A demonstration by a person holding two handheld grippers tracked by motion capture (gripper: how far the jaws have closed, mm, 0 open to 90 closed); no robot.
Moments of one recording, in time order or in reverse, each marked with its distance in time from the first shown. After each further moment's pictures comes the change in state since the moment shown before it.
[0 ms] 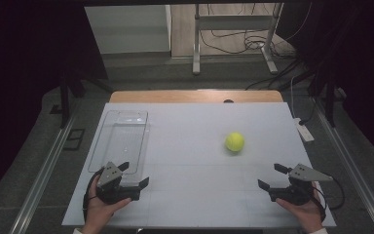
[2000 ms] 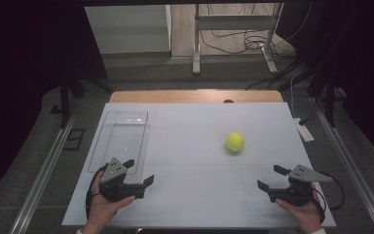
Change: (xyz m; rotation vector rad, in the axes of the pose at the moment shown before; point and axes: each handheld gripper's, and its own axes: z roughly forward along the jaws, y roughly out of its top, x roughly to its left) left arm -0.015 0.028 -0.006 0.009 -0.037 0.000; right arm 0.003 -0.003 0.000 0.005 -0.002 0.037
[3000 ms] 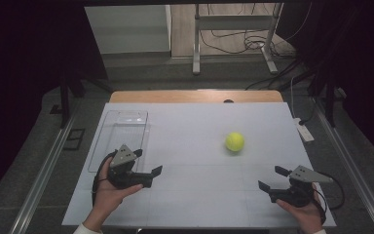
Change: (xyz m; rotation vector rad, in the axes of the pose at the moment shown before) left arm -0.005 0.039 0.015 0.044 -0.036 0.034; right arm -0.001 -0.003 -0.002 0.014 -0.015 0.008
